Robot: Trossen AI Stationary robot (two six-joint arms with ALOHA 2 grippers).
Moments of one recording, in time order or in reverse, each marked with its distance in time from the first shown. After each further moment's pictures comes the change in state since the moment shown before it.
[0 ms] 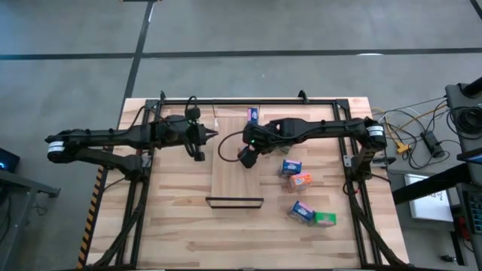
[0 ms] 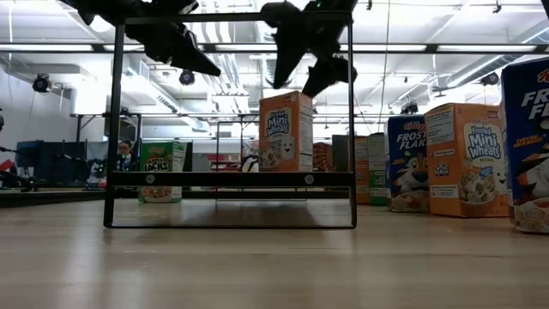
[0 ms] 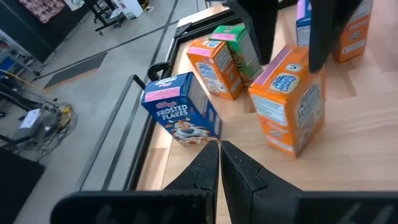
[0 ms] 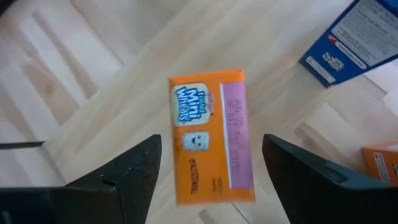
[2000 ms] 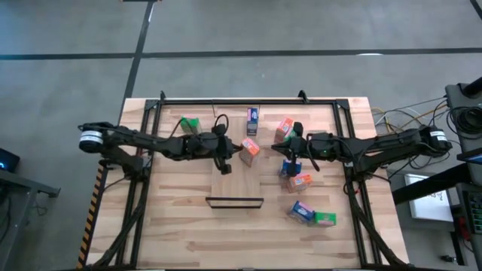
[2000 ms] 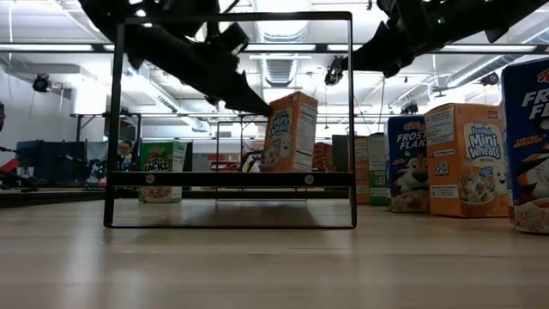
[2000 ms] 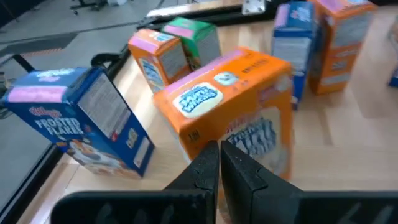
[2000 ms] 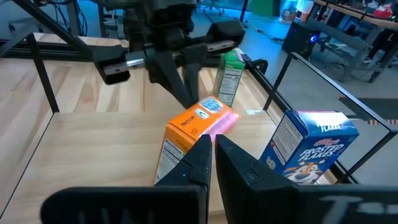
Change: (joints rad) left arm -0.098 0.460 -0.005 0.472 -0.024 -0.257; right arm 0.056 -0.717 -1.047 1.086 0.098 -0.752
